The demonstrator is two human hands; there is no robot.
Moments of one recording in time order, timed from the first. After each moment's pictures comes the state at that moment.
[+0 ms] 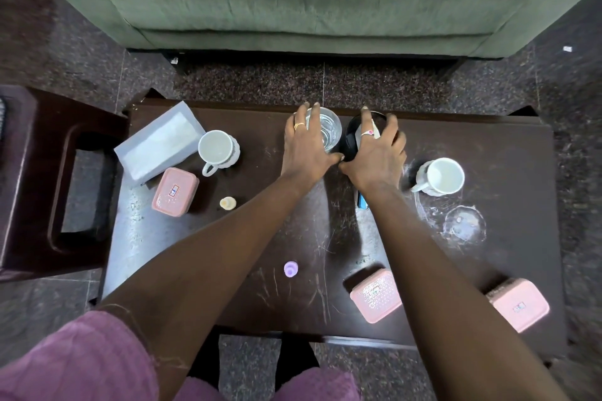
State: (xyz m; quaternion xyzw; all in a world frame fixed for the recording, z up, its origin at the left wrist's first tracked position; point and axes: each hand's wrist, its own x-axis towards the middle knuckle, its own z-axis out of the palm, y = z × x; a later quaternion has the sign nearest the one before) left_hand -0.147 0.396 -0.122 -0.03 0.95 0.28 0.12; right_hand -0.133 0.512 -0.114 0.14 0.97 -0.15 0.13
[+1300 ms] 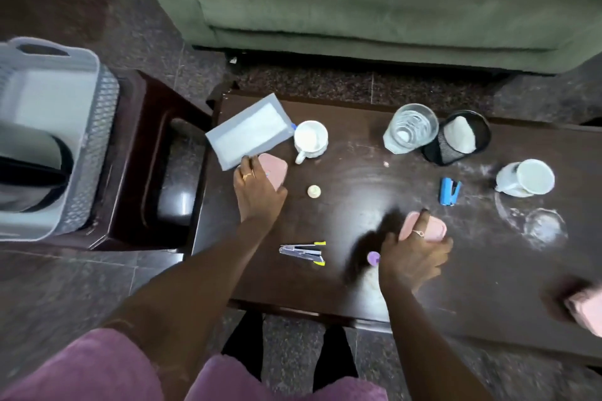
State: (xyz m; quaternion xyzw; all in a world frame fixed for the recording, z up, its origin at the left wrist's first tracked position) left_hand -0.037 0.158 -0.164 -0.20 0.96 0.17 0.08; right_hand 0.035 0.388 -0.148 0.40 0.90 -0.15 0.06
